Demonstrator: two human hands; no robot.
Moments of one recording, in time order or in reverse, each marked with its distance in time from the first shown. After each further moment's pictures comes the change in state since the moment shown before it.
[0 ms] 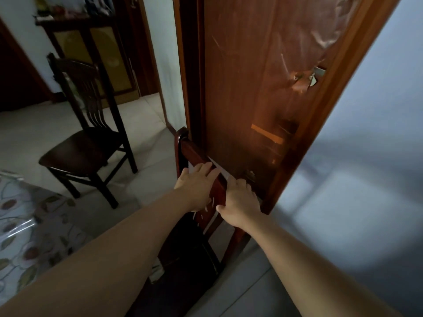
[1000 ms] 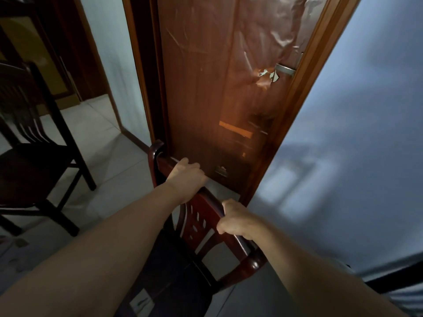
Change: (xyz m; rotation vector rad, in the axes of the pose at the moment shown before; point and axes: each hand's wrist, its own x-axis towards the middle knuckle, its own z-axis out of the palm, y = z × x) left_hand 0.024 -0.057 -0.009 0.383 0.173 0.448; right_hand -0.010 -0.043 0.016 0.480 -0.310 0.346
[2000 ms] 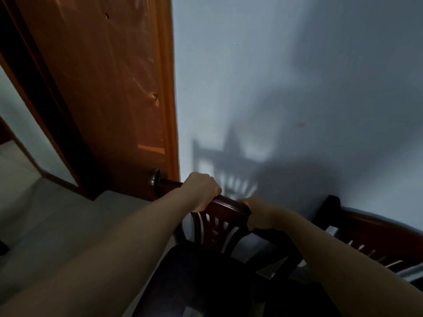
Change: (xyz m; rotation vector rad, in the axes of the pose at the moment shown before) left_hand 0.167 0.239 -0.157 -0.006 0.066 0.328; right_hand -0.133 0.246 -0.209 -0.160 0.221 0.000
